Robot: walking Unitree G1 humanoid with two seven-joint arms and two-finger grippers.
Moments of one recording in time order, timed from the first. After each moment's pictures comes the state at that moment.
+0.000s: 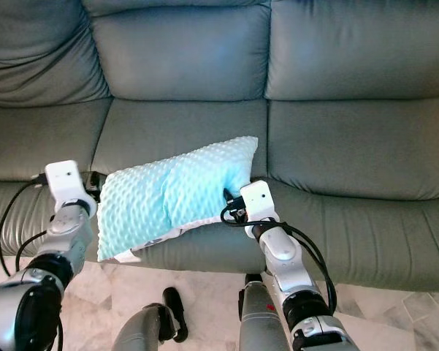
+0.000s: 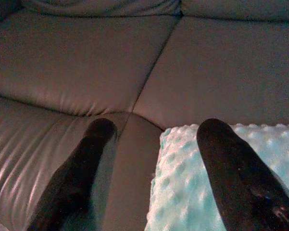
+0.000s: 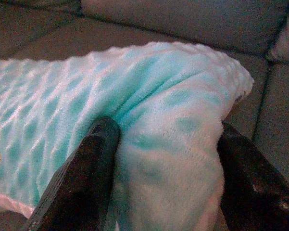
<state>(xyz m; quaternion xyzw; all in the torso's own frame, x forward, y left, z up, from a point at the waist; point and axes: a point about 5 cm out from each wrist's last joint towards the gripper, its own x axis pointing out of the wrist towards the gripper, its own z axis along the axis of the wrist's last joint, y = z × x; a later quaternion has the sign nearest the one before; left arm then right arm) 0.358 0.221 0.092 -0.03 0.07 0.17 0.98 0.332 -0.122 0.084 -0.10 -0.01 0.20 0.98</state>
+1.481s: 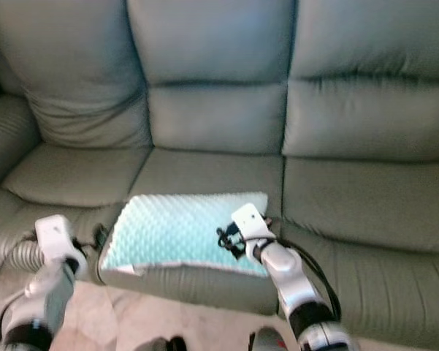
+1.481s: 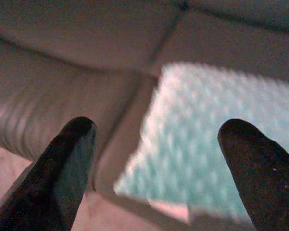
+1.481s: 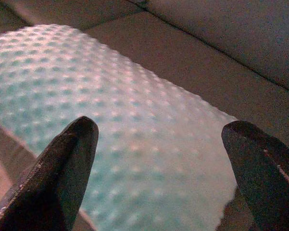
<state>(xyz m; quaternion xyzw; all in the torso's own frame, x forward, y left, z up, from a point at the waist) 0.278 0.227 0.014 -0.09 0.22 0.06 0.97 0.310 -0.125 0.041 -0.16 0.15 0.28 0.93</state>
